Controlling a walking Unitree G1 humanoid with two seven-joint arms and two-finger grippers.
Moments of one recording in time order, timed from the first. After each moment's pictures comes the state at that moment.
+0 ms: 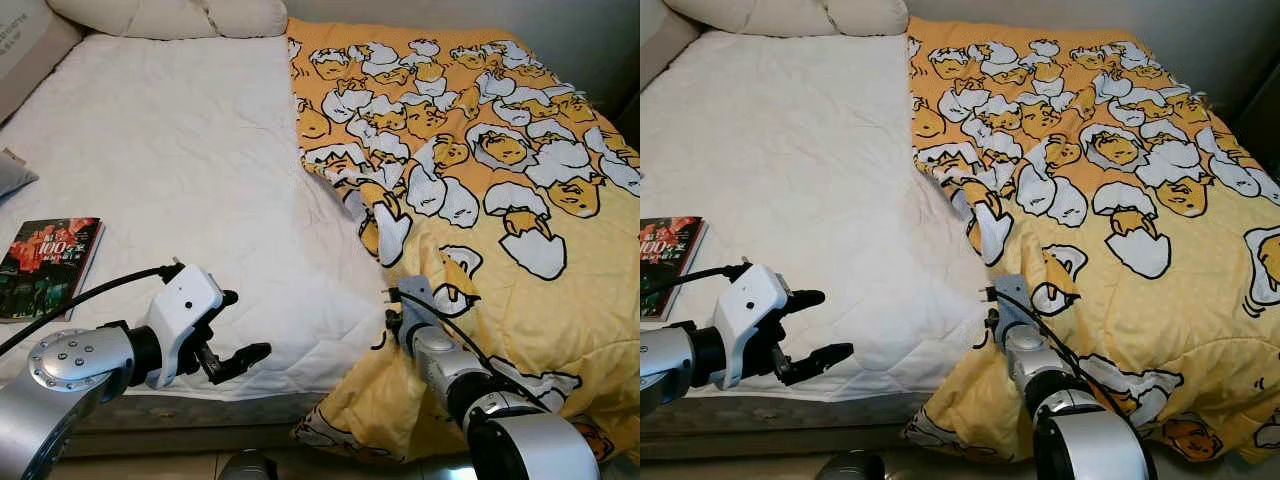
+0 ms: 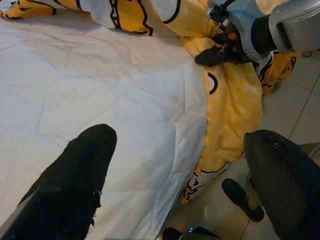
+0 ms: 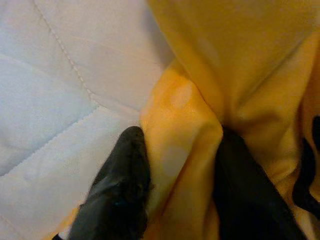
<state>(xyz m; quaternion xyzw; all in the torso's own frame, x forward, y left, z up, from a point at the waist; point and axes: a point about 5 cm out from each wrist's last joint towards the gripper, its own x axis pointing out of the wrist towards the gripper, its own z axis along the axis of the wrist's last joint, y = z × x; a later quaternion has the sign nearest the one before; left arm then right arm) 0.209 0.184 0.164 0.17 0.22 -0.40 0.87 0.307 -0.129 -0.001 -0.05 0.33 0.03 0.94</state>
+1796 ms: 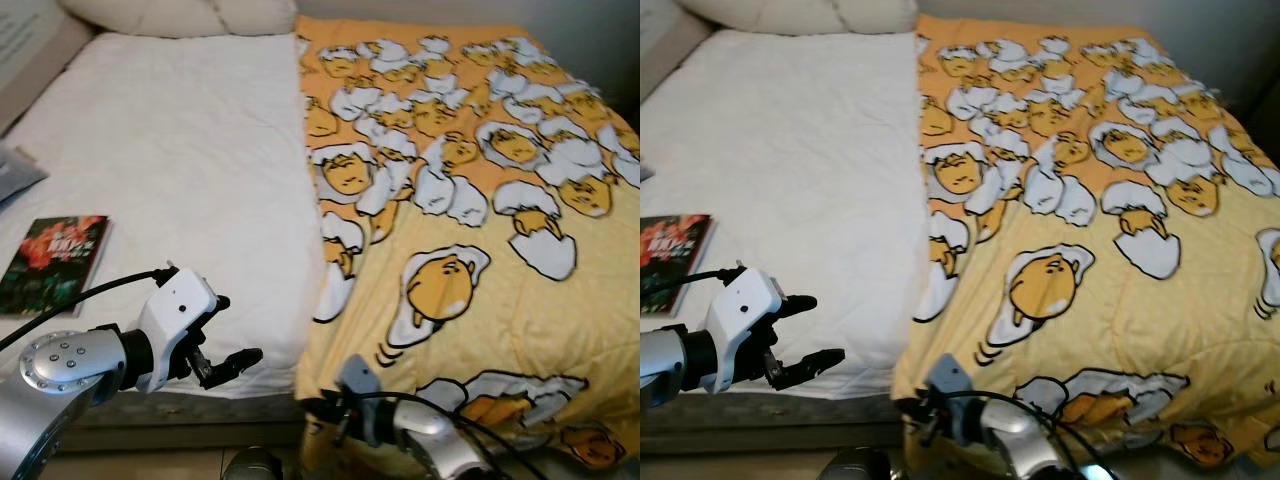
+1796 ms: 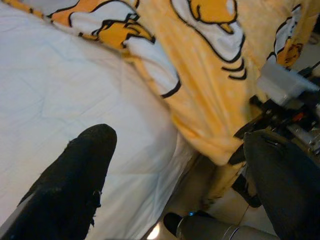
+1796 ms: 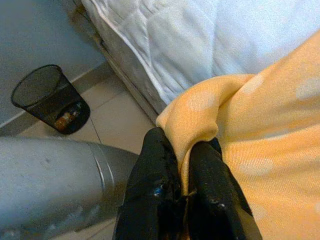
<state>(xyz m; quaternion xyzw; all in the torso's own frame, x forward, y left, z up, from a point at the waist) 0.206 0.191 0.163 0.18 0.23 -0.40 0.87 0.210 -0.057 -0.027 0.00 0.23 0.53 0.81</state>
